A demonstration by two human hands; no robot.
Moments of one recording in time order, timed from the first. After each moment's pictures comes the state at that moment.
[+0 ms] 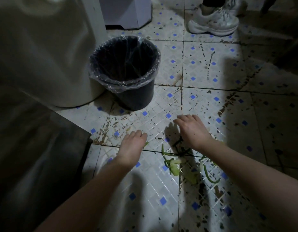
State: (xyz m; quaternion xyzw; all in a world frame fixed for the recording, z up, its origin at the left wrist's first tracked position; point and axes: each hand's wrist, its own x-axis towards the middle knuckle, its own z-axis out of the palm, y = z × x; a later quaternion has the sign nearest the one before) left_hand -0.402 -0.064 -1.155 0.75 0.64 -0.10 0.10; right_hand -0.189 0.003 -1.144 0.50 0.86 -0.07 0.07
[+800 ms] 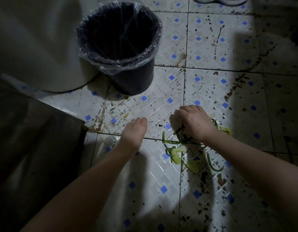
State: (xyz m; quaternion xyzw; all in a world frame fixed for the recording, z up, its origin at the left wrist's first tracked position) left_hand -0.399 -0.052 -1.199 0.73 0.67 -0.08 0.13; right_hand -0.182 -0.001 -1.165 0.50 0.86 -0.11 0.06
